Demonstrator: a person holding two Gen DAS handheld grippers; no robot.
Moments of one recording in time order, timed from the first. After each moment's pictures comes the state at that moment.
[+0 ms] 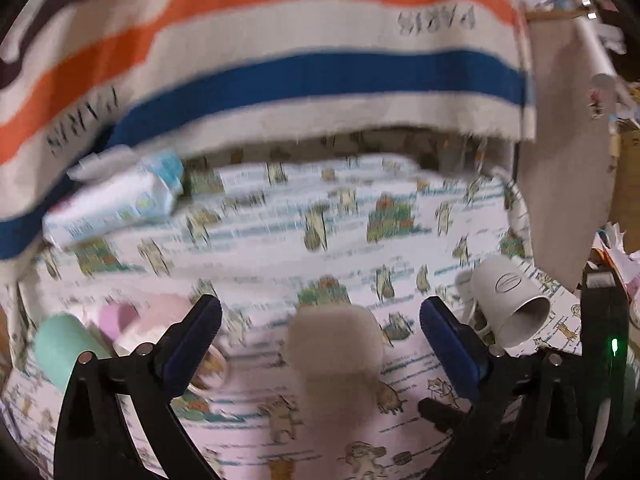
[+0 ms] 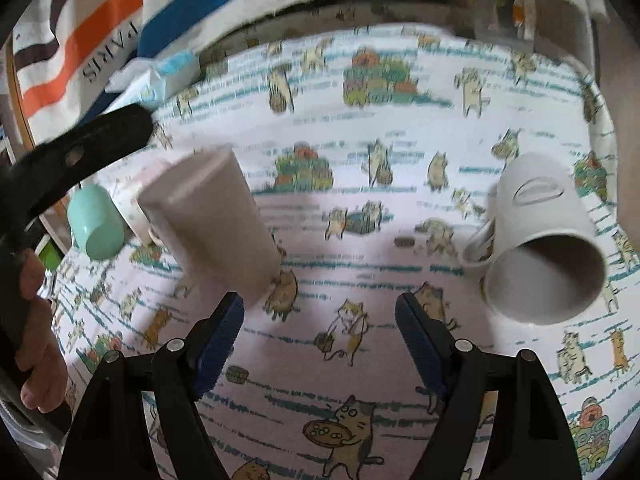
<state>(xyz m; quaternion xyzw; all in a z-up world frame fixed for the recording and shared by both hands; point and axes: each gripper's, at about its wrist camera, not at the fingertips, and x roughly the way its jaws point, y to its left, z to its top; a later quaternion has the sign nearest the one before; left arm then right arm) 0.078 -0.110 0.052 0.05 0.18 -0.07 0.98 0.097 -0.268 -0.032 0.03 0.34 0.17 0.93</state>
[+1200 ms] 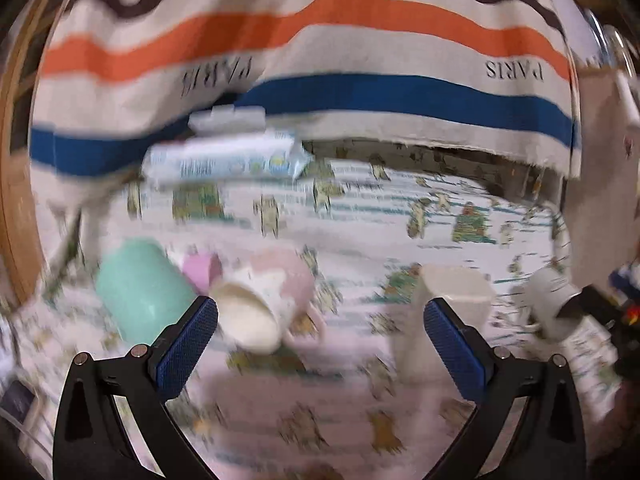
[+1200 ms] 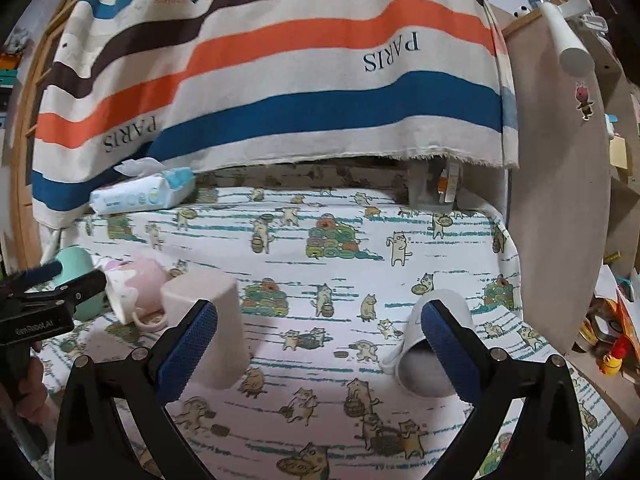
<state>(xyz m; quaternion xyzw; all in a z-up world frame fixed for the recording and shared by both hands) 0.027 -0.016 0.007 -0.06 0.16 0.01 0.99 0.006 -0.267 0.011 -0.01 0.09 0.07 0.99</state>
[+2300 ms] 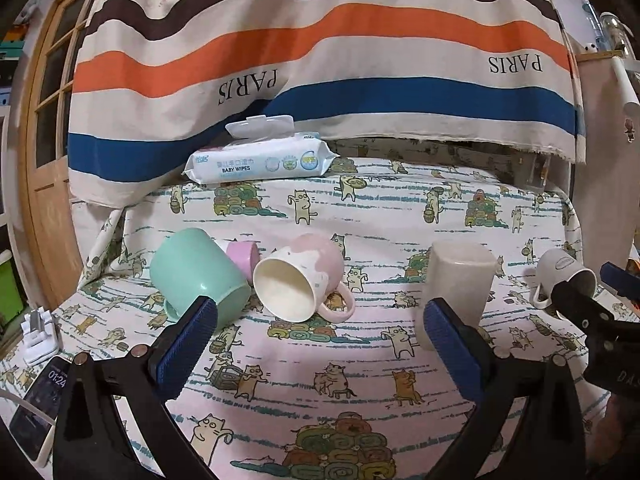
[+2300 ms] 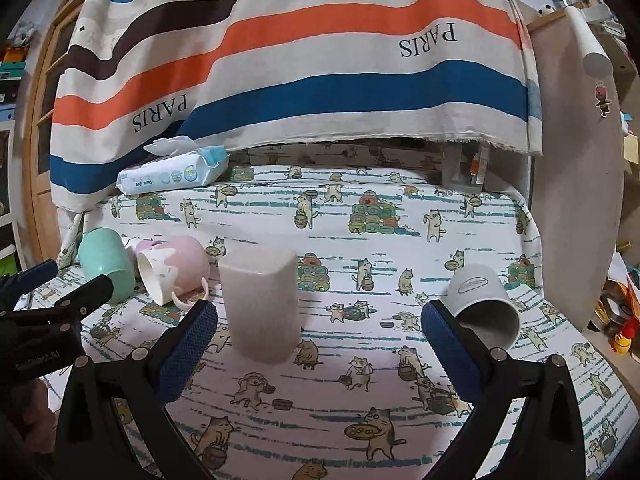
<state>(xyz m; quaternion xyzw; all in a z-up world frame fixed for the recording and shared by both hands) -0.014 -0.019 0.001 -0.01 0.15 0.07 0.99 -0.003 -0.227 0.004 -0.02 0.13 0.08 0.99</state>
